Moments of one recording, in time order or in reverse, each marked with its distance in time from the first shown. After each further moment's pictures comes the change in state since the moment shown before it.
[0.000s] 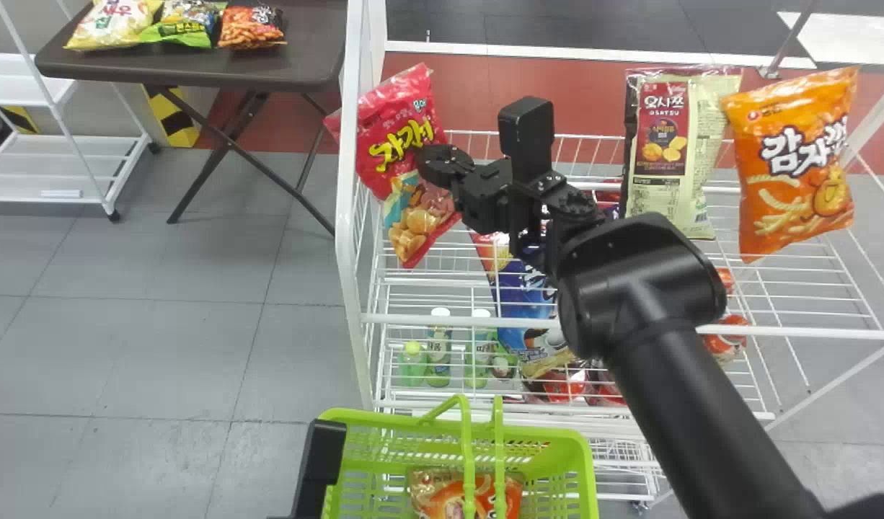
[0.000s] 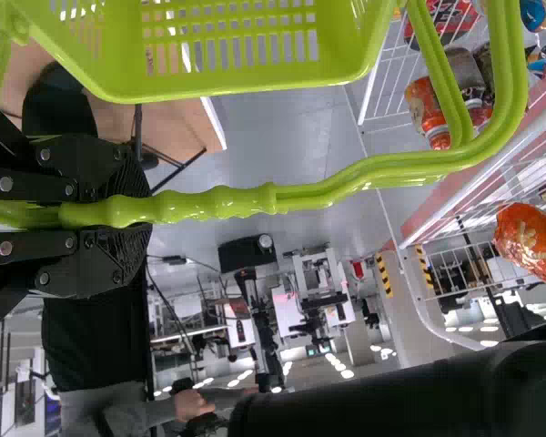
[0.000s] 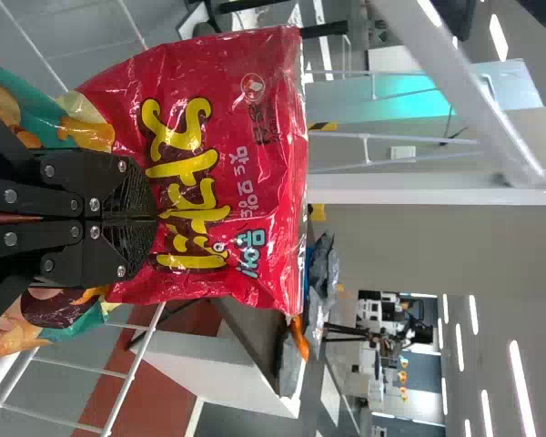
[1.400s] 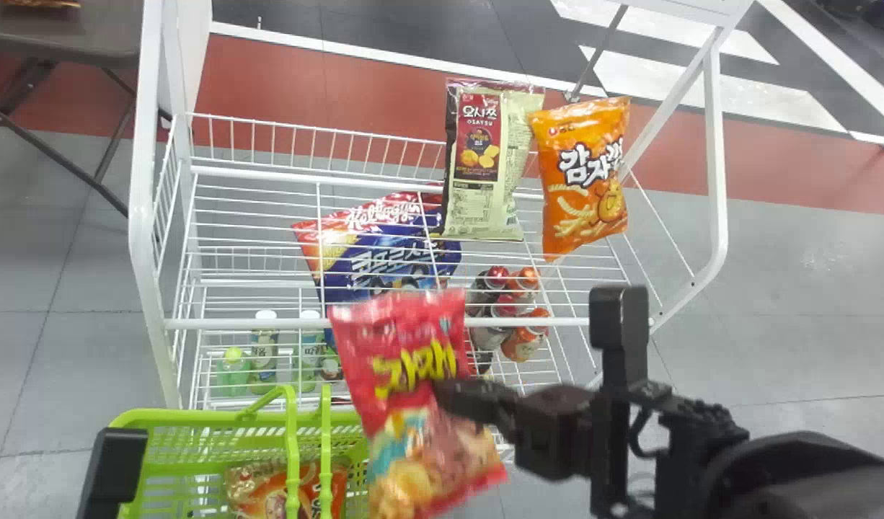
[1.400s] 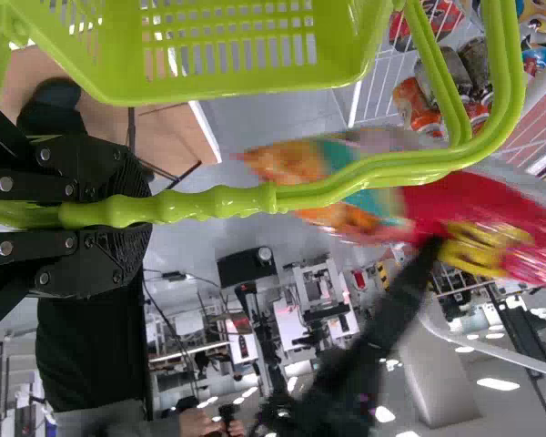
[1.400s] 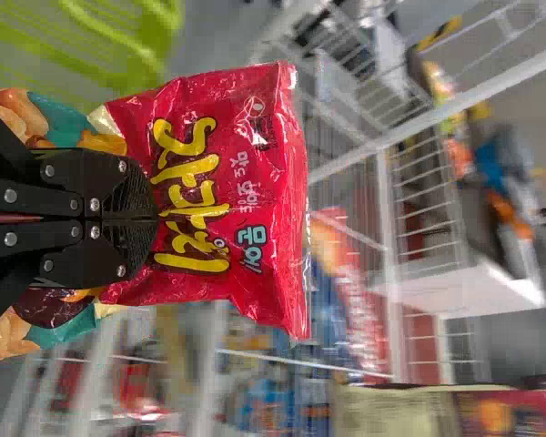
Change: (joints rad) left arm -0.006 -0.009 -0.006 -0.038 0.030 0.005 0.078; right arm 0.827 -0.167 -0.507 -1.255 -0.271 1.184 0.042
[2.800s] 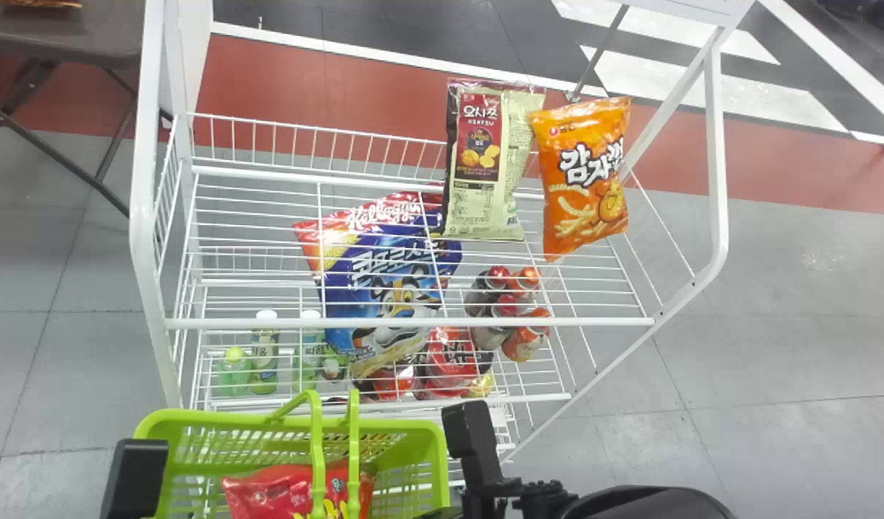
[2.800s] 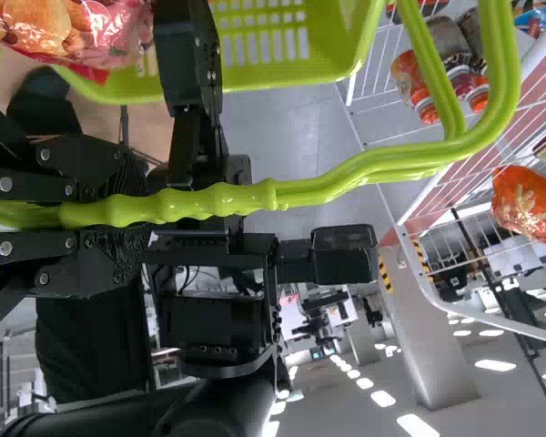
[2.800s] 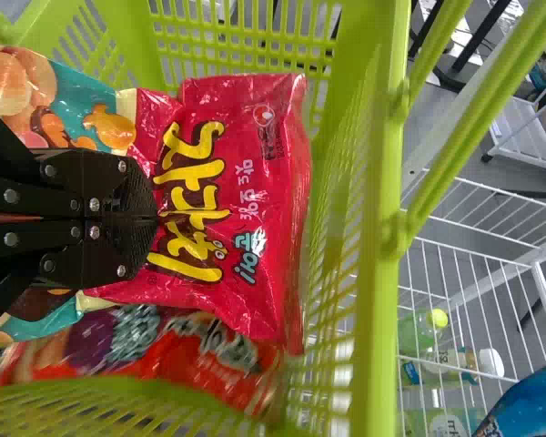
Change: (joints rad) left arm 0.040 -0.012 -0.041 -0.057 -0.023 -0.018 -0.004; right arm -0.039 0.003 0.251 0.435 -0.062 -0.108 -0.034
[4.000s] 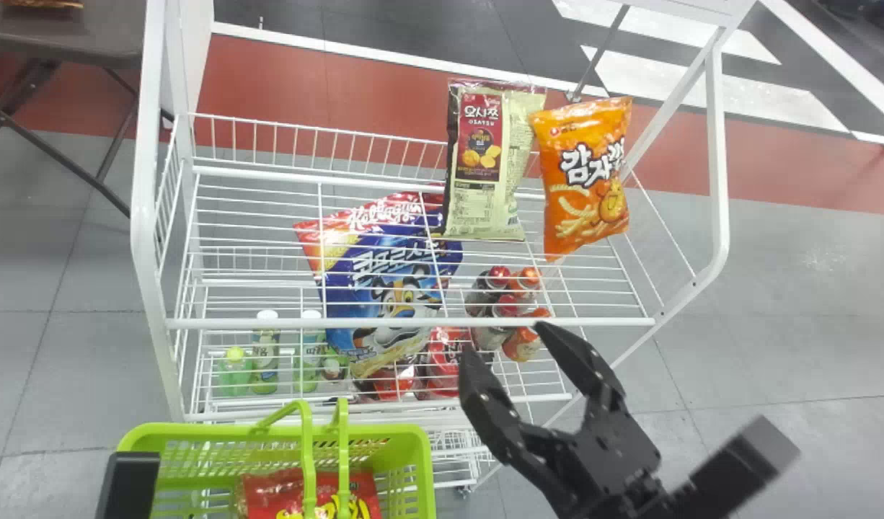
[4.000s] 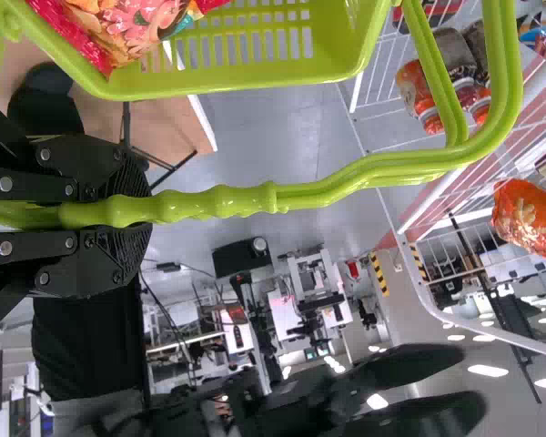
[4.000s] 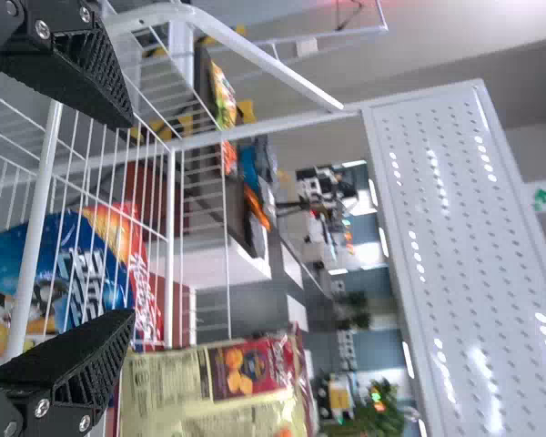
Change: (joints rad) left arm 0.014 0.000 0.016 0.036 -0.002 -0.011 -0.016; right arm 0.478 0.069 -0.161 -0.197 0.031 -1.375 -0.053
